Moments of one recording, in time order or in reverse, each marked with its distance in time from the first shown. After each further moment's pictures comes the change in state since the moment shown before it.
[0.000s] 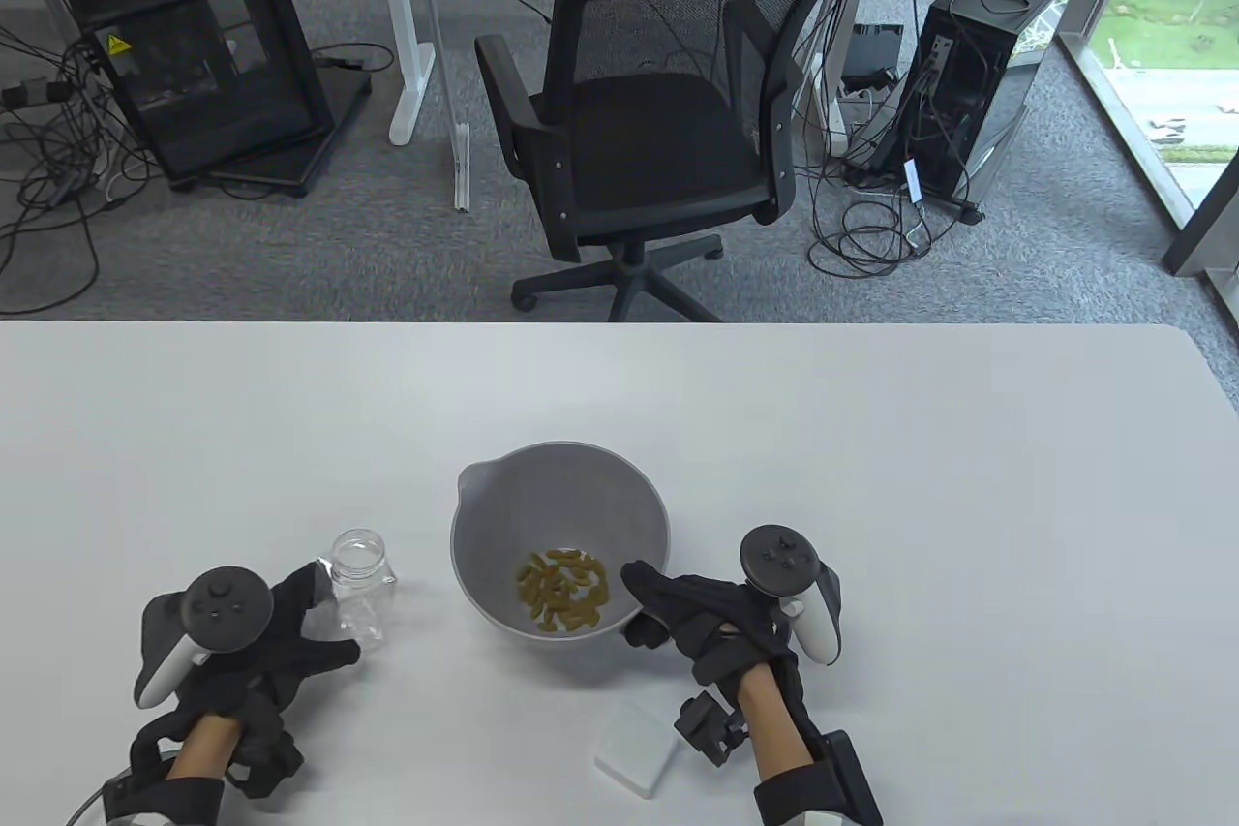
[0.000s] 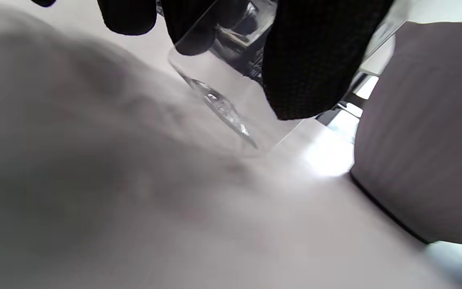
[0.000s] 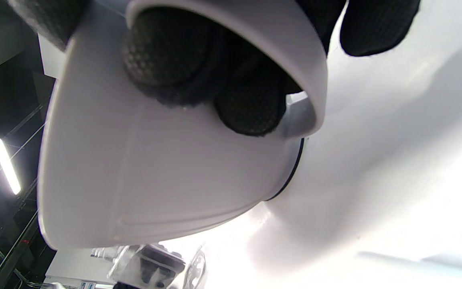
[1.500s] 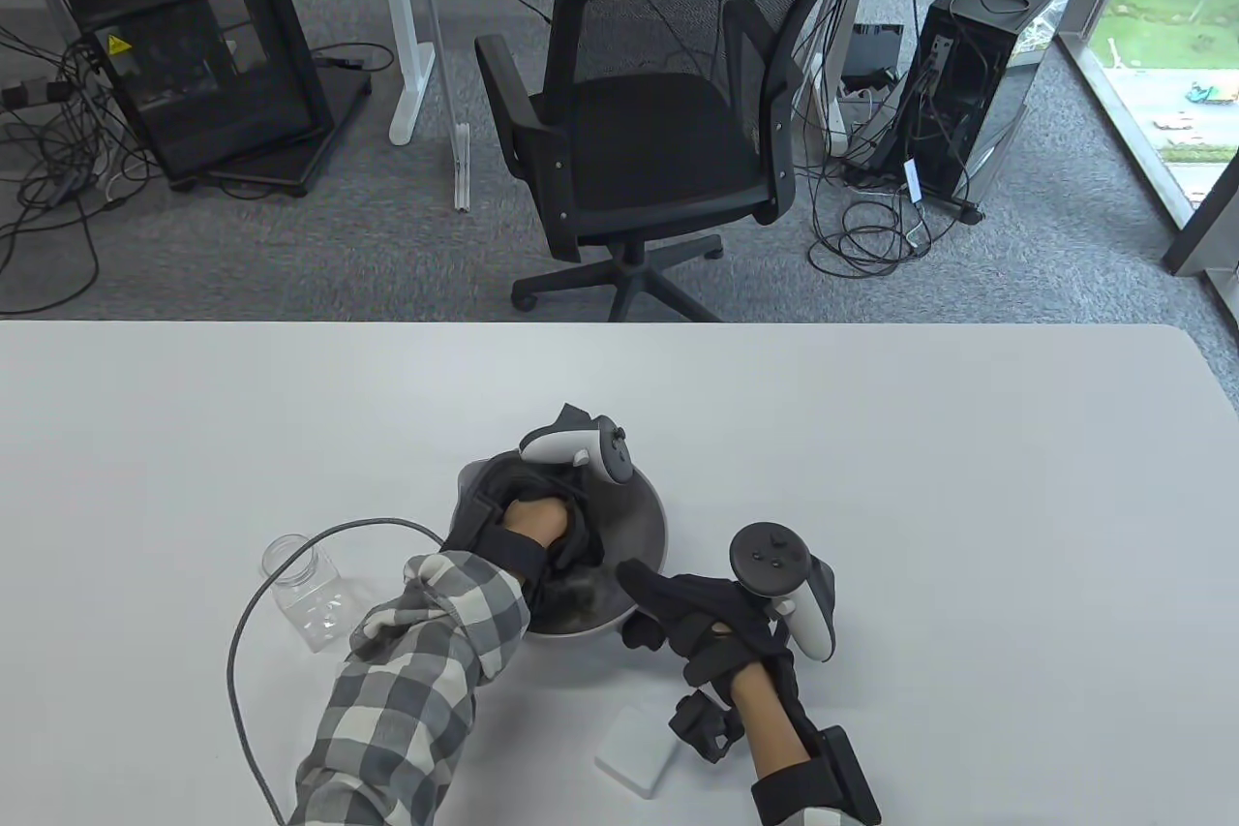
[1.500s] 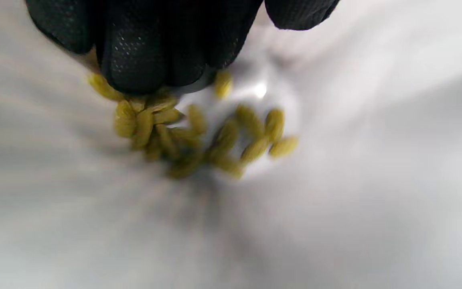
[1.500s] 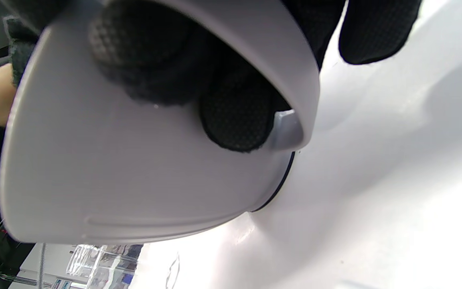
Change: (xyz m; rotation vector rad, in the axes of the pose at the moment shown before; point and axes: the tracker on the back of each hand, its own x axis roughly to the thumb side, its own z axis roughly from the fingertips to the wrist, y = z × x) left_hand 0.280 -0.094 -0.170 -0.790 0.027 -0.530; right_hand 0.003 0.003 -0.004 -0.034 -0.007 0.084
